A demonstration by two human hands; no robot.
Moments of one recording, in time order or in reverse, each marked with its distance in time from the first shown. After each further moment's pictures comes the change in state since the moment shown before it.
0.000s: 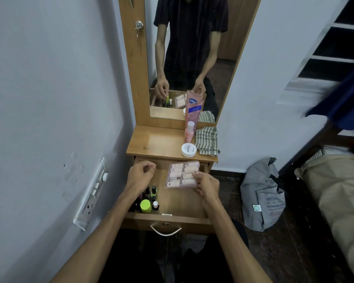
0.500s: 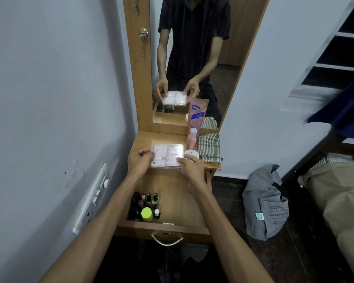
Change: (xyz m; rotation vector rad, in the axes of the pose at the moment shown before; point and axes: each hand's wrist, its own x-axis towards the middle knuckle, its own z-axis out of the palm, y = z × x) left_hand 0.051 0.031 -0.012 -0.392 0.140 -0.232; right_hand 0.002 -0.053 0.076 -0.038 -0.072 -0.106
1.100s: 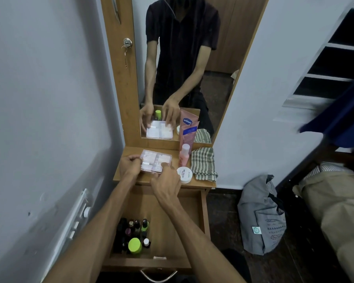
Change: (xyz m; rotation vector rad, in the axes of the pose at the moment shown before) left_hand 0.086 0.007 0.040 0.066 0.127 -0.080; right_hand 0.034 -0.002 0.064 -1.010 0.118 -0.425
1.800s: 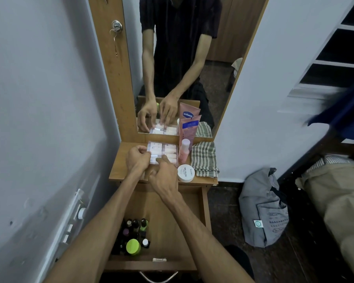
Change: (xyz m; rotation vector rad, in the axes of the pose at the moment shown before) left_hand 0.004 0.012 0.034 0.180 -0.062 0.117; right_hand 0.027 0.015 0.014 0.064 -0.079 -0.157
